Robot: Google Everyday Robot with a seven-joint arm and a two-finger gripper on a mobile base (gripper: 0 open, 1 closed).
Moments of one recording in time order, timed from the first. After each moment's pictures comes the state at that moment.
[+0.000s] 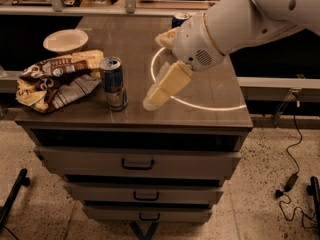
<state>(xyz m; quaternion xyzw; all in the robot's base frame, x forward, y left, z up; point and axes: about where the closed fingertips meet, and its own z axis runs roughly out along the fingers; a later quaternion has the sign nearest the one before) 0.507 0.008 0.958 -0.63 0.65 0.22 0.37</state>
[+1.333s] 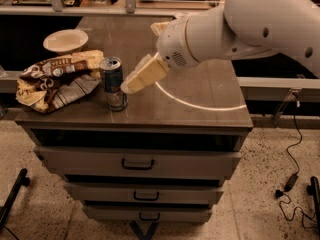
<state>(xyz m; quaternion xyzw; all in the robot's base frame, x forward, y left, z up) 0.561 0.037 0.961 -0.55 0.66 0.19 0.47</state>
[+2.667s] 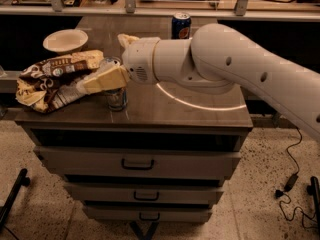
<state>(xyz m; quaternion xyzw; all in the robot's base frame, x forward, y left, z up) 0.557 0.123 0.958 -0.47 0.61 0.34 0.54</state>
